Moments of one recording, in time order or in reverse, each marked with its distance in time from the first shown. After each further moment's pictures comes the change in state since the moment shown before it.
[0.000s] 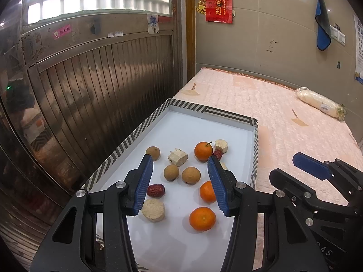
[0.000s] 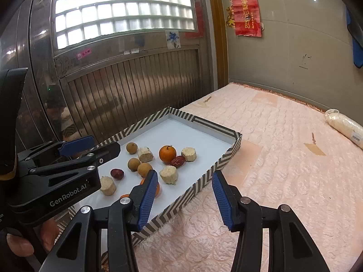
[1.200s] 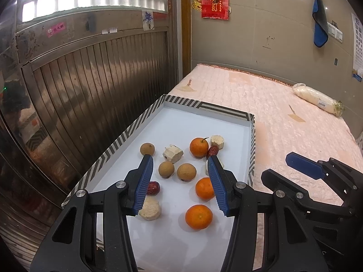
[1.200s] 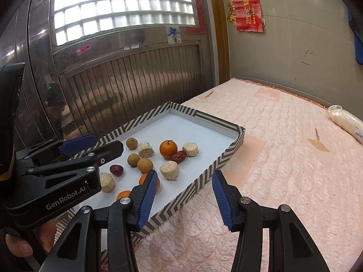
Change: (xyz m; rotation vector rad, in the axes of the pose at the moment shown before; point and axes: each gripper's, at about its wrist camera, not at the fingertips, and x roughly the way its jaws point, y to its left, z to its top) left arm 0.006 -0.003 -0.001 0.009 0.020 -0.024; right arm 0.007 0.003 -0.003 0.006 0.020 0.005
